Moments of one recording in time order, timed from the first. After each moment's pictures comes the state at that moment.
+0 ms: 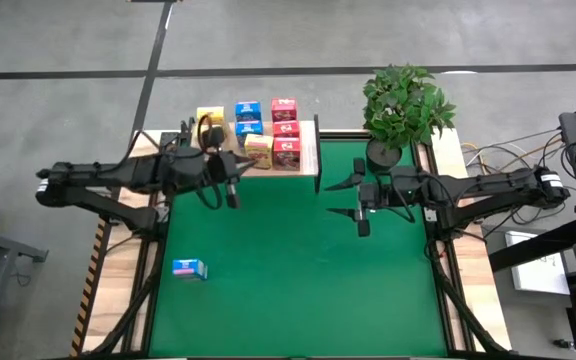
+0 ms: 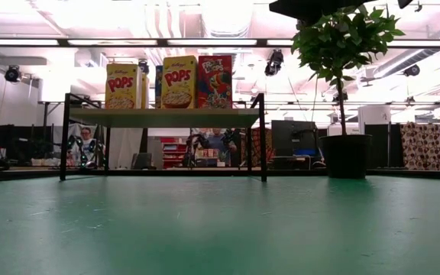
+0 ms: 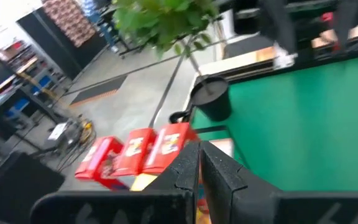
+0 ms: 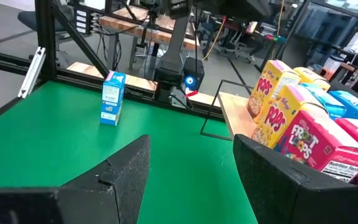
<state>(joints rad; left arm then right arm) -0.03 1.11 1.18 -0.38 -0.49 0.34 0.00 1.05 0.77 0.14 -0.01 -0.26</state>
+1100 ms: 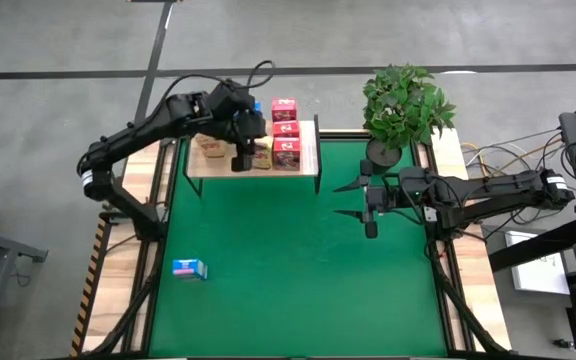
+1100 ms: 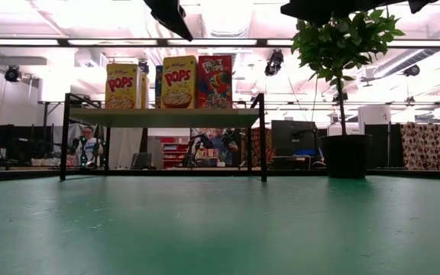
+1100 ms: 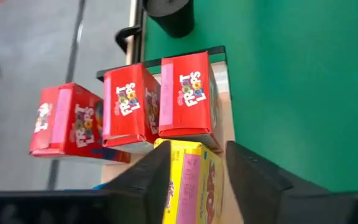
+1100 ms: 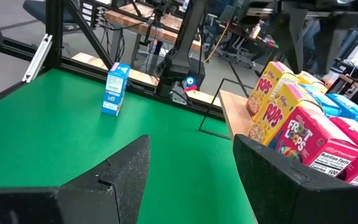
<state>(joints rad) 0.41 1.54 1.79 -1.05 0.04 0.50 0.00 0.97 0.70 0.12 -0.03 -0.33</state>
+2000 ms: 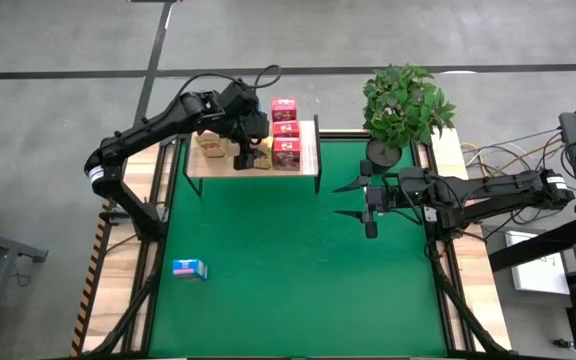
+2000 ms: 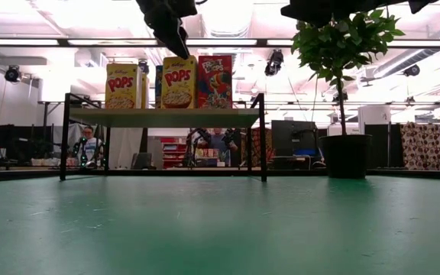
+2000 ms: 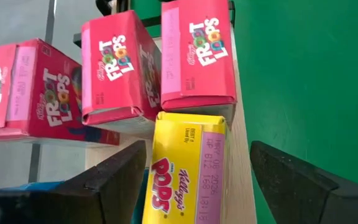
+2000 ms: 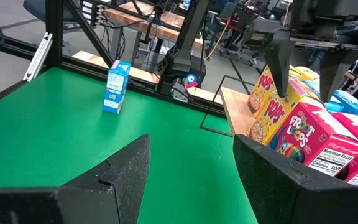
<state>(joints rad) 0.48 1.60 1.74 -1.07 0.09 0.55 0.00 0.97 0.70 0.11 -0.03 -0.32</state>
